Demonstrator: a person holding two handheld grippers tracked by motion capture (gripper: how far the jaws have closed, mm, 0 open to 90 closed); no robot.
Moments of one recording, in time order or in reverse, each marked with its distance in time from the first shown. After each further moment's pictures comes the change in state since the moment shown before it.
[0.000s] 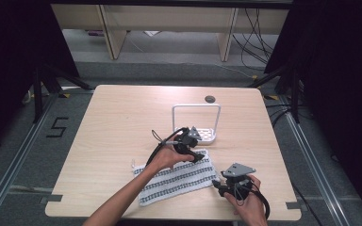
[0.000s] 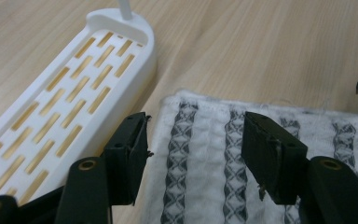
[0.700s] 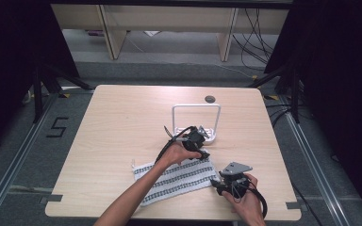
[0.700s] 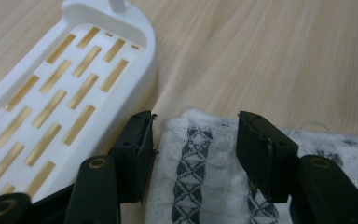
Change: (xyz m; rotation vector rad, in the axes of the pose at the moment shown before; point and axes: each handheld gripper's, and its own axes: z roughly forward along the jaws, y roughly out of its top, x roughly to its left) left arm 0.009 0.009 0.034 0.037 -0.031 -0.057; right arm -0.001 0.001 0.013 0.020 0.018 0.011
